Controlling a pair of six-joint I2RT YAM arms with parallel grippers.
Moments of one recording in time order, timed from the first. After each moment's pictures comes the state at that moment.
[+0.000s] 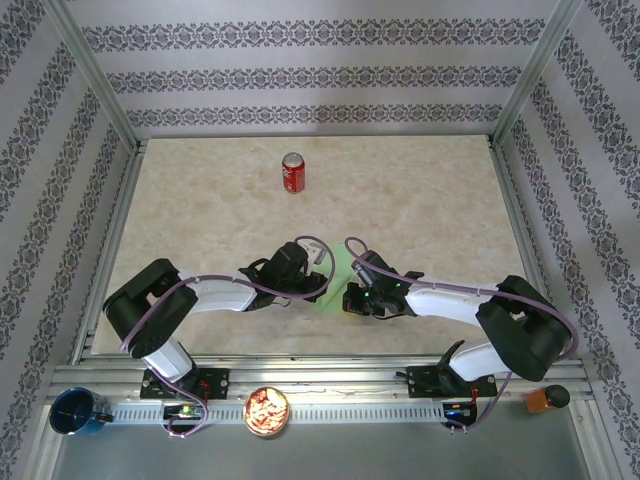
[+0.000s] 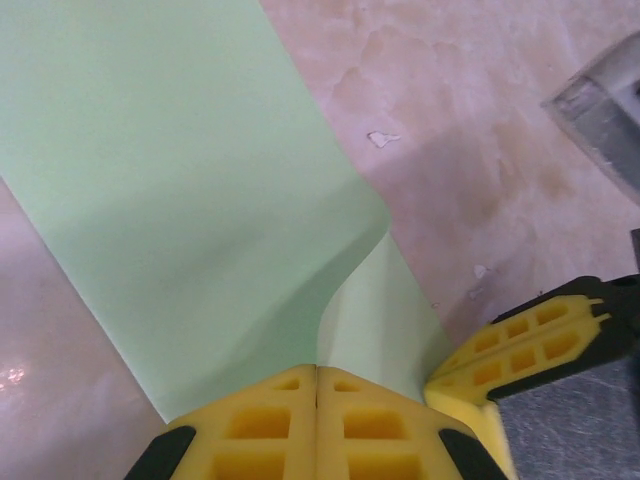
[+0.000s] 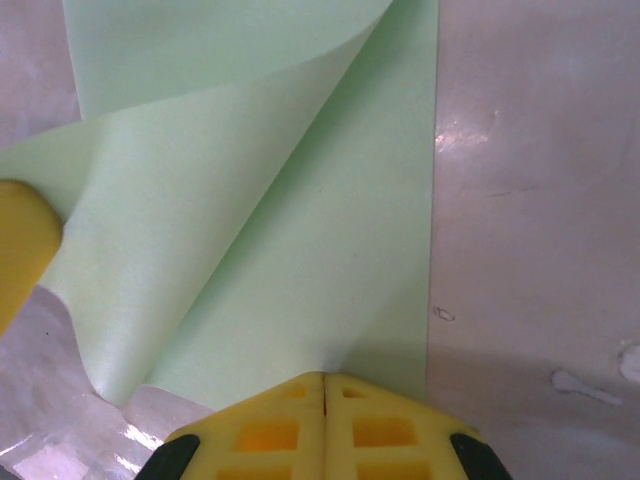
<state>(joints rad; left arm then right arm) -0.78 1.63 0.68 0.20 0.22 -0.53 0.75 1.41 0.54 -0.19 -0.23 0.89</state>
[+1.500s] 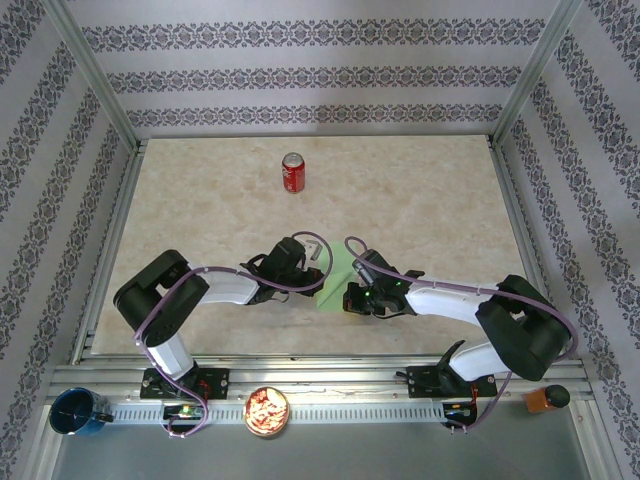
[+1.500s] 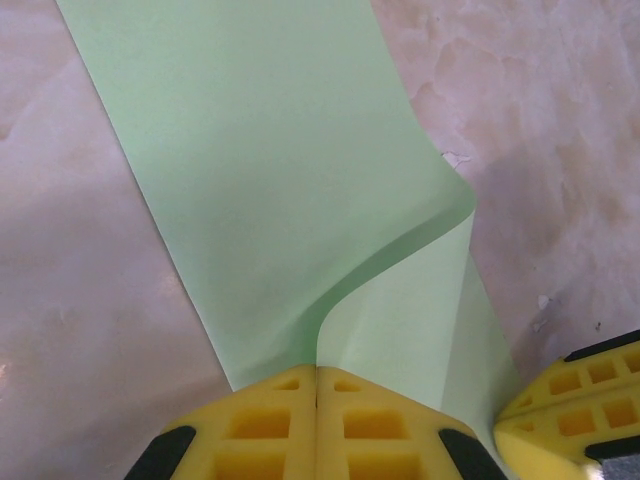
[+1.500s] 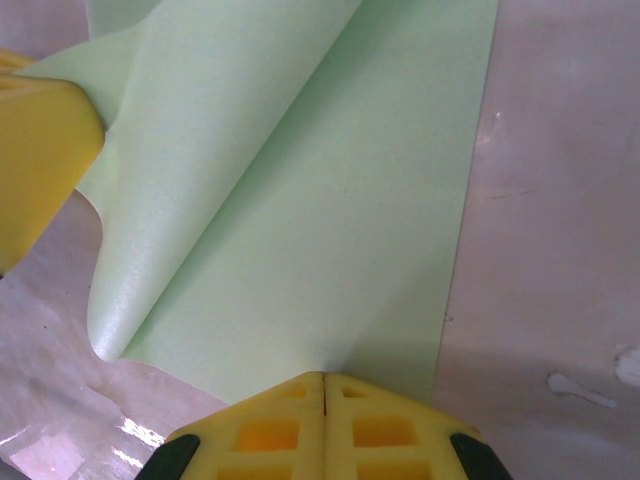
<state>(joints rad) -0.73 1.71 0.70 0.23 0.25 -0.52 0.73 1.42 0.54 -0.20 -0.25 0.86</state>
